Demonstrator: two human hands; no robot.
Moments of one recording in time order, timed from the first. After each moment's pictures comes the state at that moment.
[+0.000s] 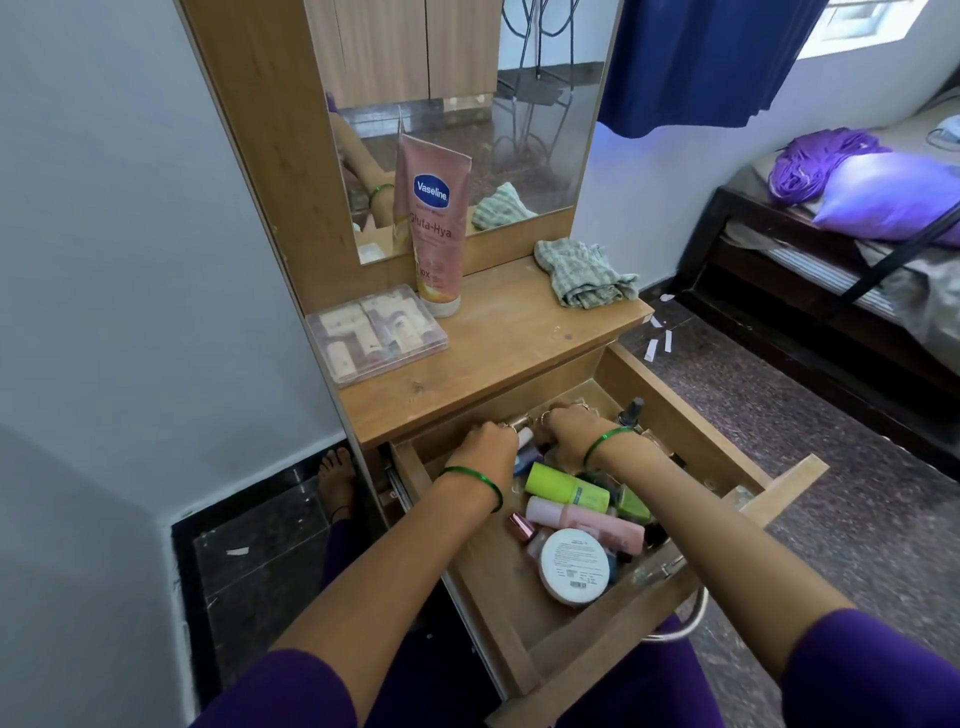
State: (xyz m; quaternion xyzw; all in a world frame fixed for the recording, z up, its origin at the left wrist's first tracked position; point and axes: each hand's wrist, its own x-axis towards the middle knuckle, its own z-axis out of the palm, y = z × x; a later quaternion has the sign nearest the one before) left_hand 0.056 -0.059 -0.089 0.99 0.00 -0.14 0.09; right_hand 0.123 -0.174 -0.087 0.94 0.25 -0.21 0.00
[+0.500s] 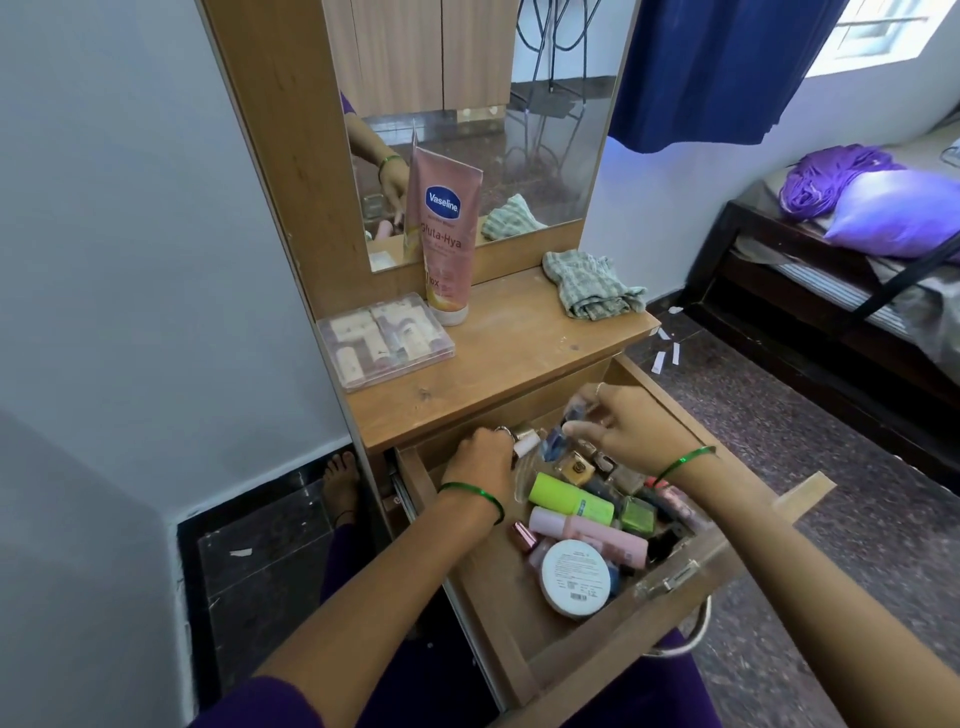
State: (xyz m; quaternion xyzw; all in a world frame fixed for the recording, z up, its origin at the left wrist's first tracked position) left_hand 0.043 -0.056 -0.084 0.98 0.08 -0.07 0.18; right_hand 0.108 -0.216 -0.043 0.91 0.28 -0.11 -0.28
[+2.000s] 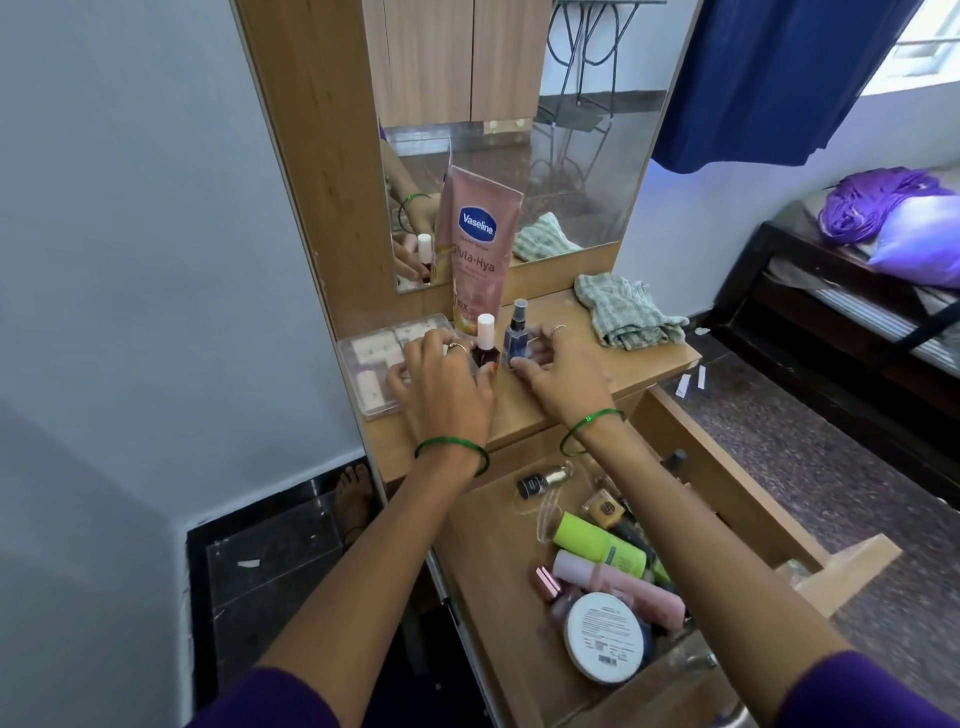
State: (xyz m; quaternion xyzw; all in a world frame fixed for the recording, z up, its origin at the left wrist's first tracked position) left_hand 0.091 -0.001 -0.044 0.91 0.26 0.24 0.19; right_hand 0.166 -0.102 -0.045 0.87 0.20 0.03 -0.45
